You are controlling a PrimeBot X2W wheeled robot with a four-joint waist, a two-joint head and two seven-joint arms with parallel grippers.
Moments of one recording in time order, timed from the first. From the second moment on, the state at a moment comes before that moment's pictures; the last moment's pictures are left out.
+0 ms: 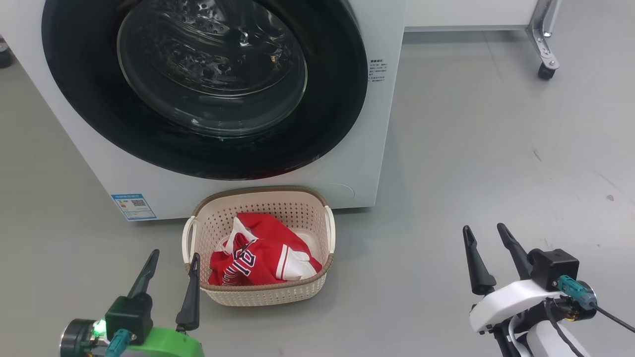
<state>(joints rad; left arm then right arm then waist) 0.00 0.12 -0.23 0.19 -0.28 0.05 -0.24 -0.09 -0.15 0.28 0.36 0.45 -0.01 -0.25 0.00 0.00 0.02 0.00</state>
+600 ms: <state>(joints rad) 0.02 0.12 -0.23 0.17 -0.28 0.05 -0.23 -0.03 -0.17 0.27 0.26 0.44 -0.04 -0.25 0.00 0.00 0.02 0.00</state>
